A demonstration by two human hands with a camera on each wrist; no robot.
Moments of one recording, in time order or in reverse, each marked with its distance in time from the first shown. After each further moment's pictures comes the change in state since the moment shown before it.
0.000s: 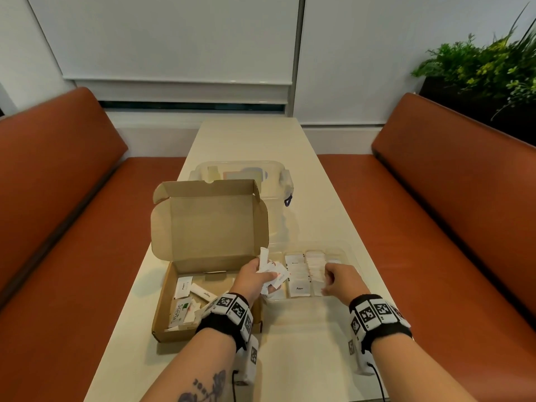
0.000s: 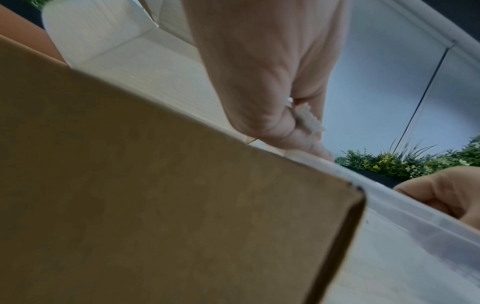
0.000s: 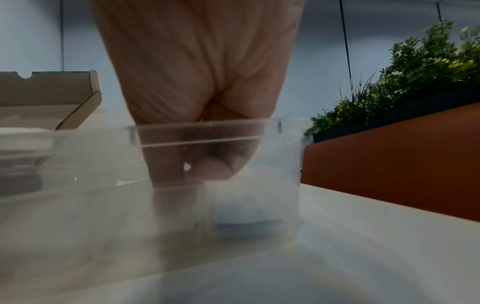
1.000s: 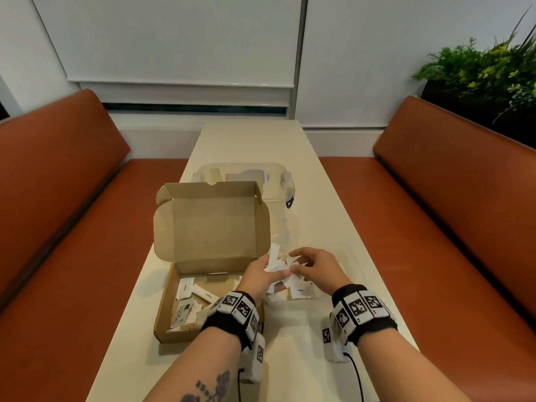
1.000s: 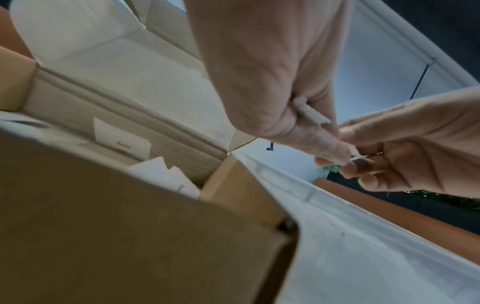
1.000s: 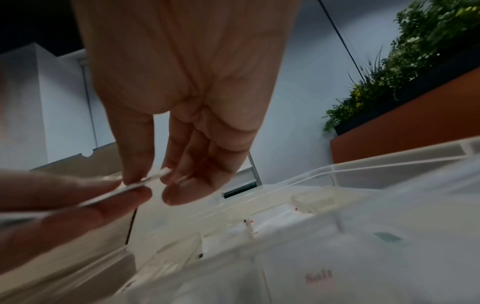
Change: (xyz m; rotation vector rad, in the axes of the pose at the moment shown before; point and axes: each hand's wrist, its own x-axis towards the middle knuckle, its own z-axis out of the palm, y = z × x) left_hand -0.020 0.016 0.011 -0.042 -0.141 0.112; right_hand 0.000 -0.057 -0.006 0.498 -0.013 -0.148
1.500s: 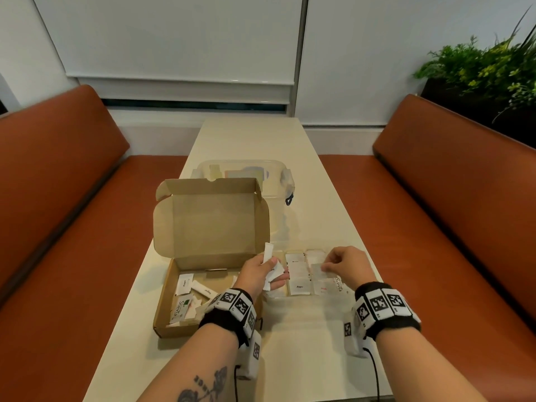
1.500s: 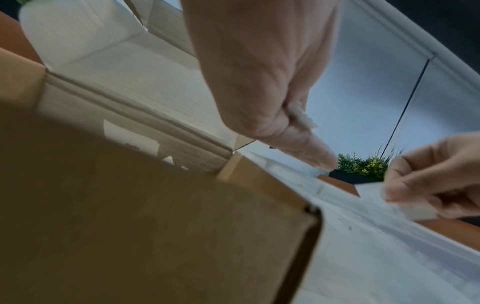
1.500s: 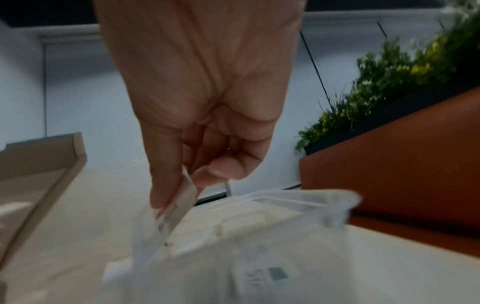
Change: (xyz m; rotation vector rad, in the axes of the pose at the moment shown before) left_hand 0.002 -0.001 -0.002 -0.118 0.058 -0.090; right_hand -0.008 0.026 -0.042 -0.275 0.186 0.134
